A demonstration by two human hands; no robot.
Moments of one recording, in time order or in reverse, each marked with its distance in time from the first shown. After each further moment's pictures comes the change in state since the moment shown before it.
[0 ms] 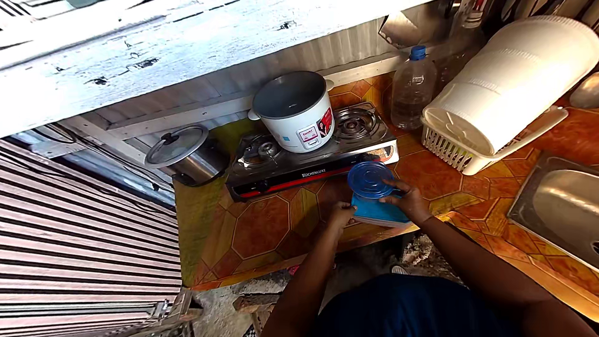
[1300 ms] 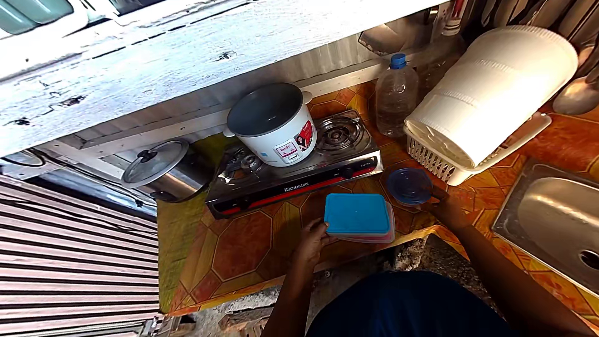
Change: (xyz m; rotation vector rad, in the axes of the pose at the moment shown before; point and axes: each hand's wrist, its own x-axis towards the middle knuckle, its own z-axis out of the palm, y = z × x) left_hand -0.037 0.012 -0.001 -0.456 0.143 0.070; right_hand 0.001 0.050 -0.151 -0.439 0.068 0.278
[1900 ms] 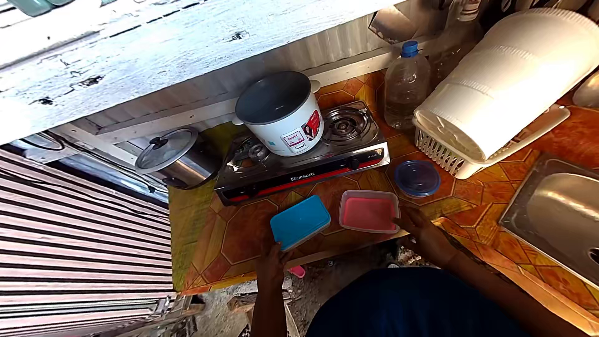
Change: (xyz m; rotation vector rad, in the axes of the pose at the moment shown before) left_hand -0.004 -0.050 -0.130 -0.108 0.506 0.079; right_hand -0.080 -0.019 0.063 -0.349 -0.185 -0.615
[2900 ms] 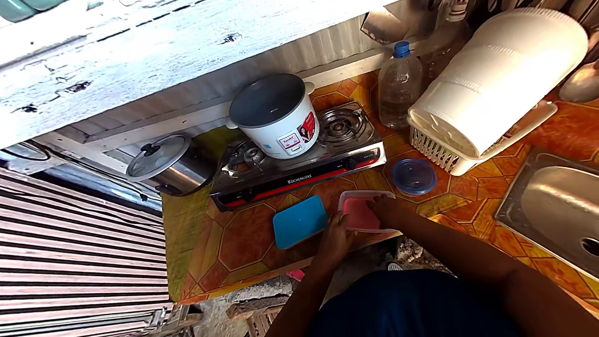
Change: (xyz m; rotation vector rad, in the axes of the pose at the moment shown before) left_hand -0.064 0.006 0.130 1.389 -0.826 0.725; right_hand 0.127 -0.043 0.001 -0.242 -0.794 0.246
